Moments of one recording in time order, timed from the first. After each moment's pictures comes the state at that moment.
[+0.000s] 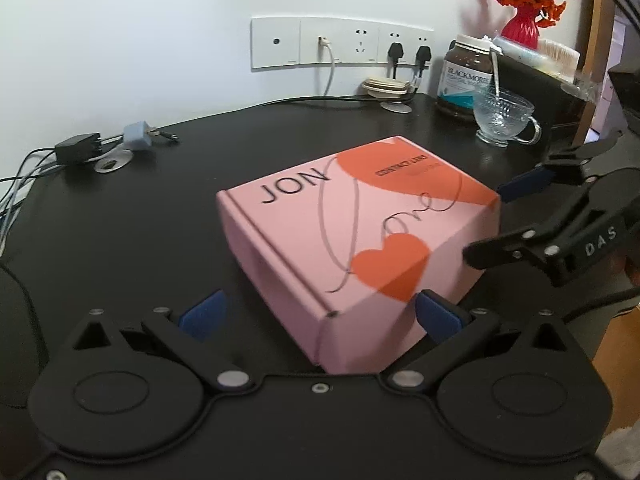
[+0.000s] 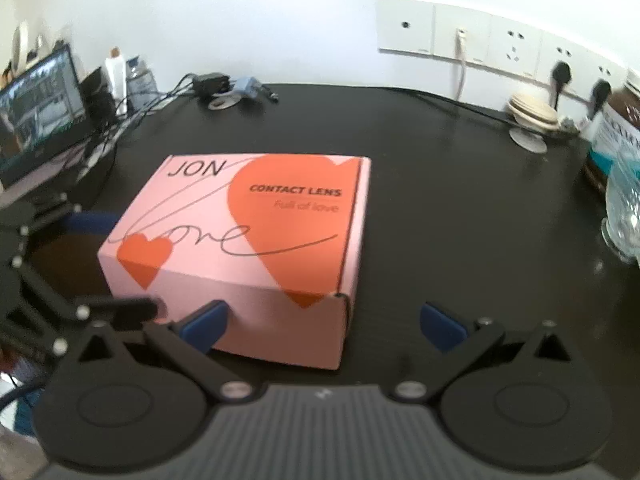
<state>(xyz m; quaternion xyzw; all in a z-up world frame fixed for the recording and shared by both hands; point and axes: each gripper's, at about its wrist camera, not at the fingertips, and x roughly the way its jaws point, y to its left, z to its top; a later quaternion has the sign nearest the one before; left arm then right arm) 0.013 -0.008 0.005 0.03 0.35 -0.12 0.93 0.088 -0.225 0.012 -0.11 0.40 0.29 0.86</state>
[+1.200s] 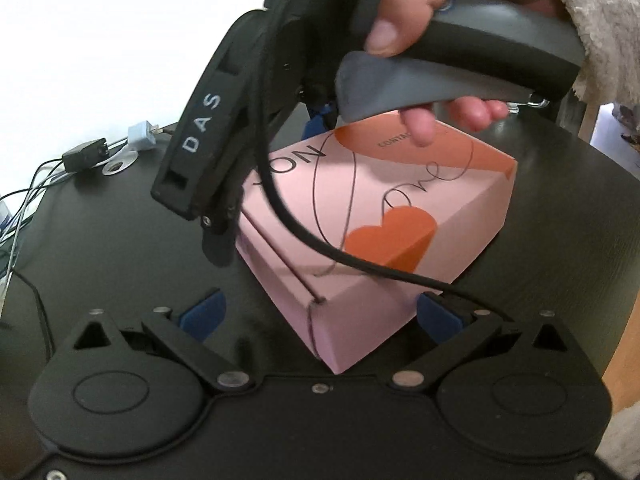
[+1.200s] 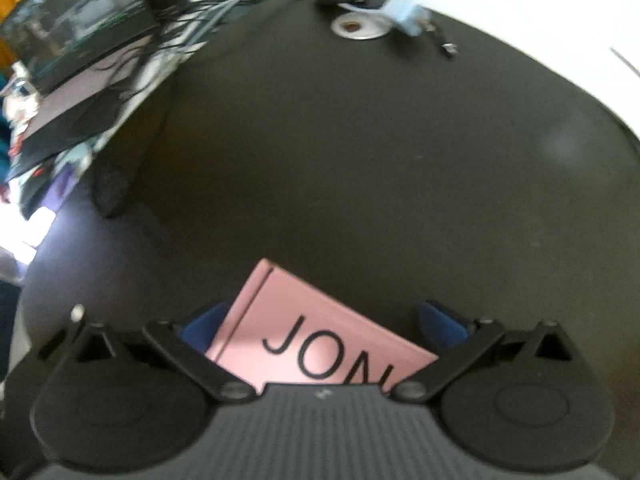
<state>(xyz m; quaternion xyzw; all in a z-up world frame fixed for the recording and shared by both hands) 0.009 -0.026 -0.013 0.08 0.36 -0.10 0.93 0.184 -0.031 0.010 -0.21 0.55 0.42 0.69</state>
